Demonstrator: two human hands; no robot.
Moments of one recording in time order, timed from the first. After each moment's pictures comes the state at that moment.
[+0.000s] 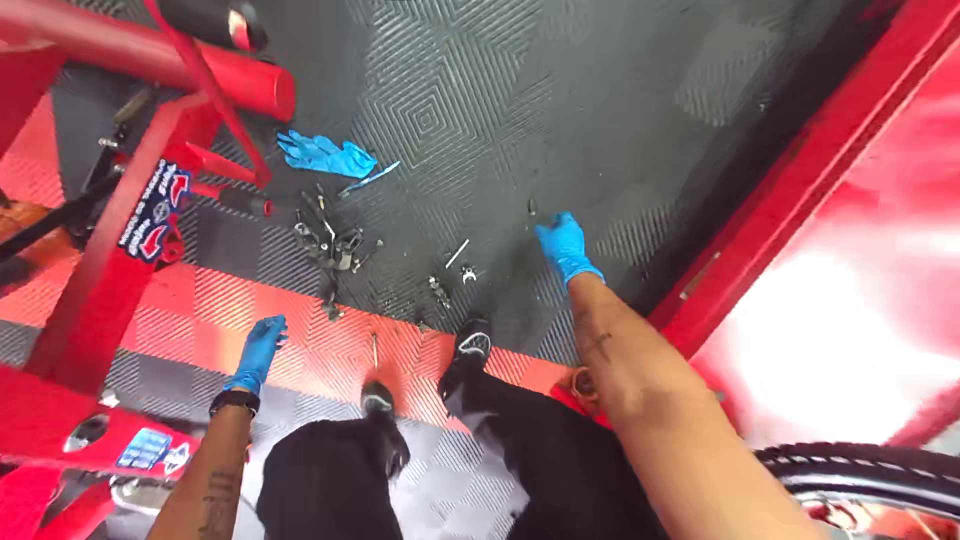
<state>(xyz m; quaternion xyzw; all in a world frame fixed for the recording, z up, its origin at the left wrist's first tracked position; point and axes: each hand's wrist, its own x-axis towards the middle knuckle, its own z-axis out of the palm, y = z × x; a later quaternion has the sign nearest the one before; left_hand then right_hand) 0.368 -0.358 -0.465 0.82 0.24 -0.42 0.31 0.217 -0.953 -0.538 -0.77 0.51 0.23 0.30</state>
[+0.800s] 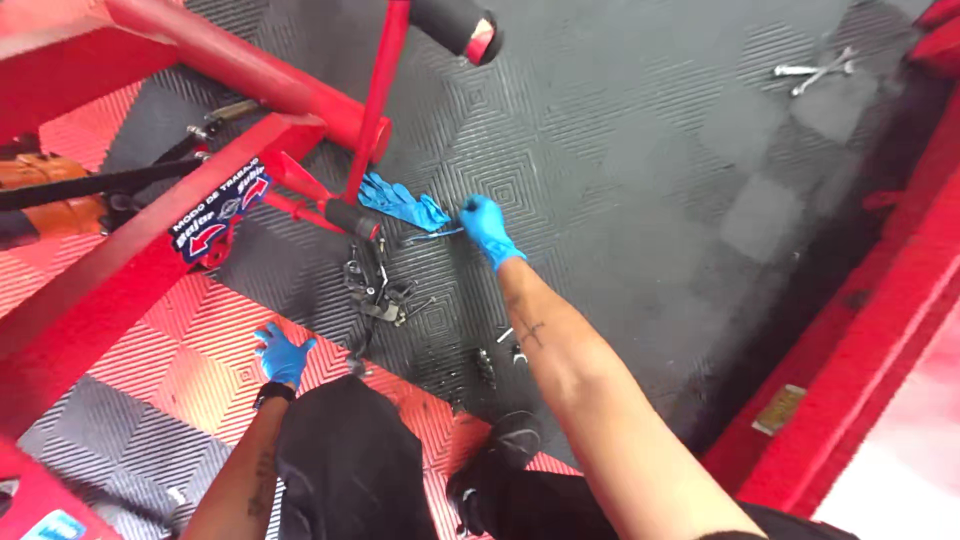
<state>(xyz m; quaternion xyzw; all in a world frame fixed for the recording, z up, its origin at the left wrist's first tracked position) 0.401 -0.313 -0.633 0.92 0.21 -0.34 0.00 0.501 -0.772 -0.607 -0.88 0.27 0.14 0.37</state>
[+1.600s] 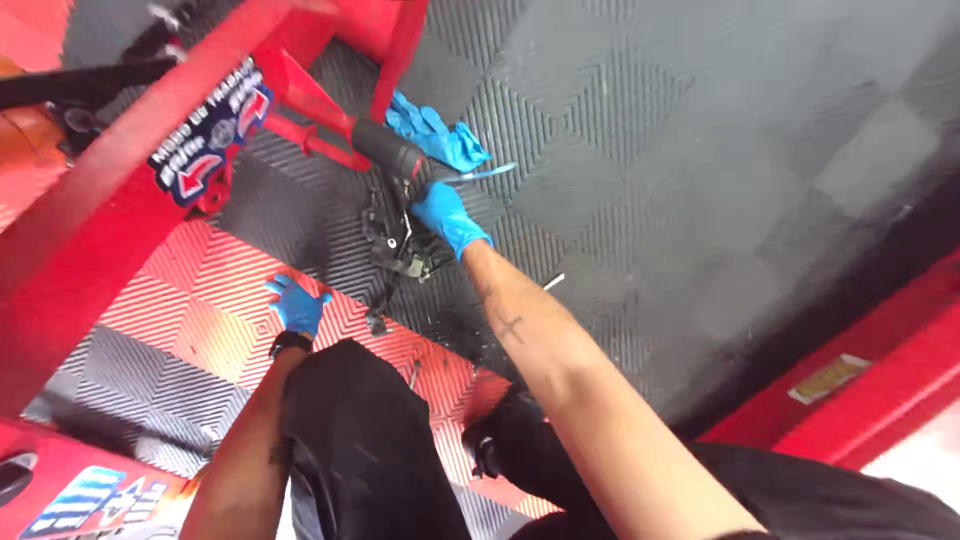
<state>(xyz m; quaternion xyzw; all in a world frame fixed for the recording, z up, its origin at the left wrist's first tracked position) 0.421 -0.316 -0.631 0.91 0.20 -0.36 -0.01 0.503 -0.624 -0.618 -0.87 0.21 0.33 0.31</state>
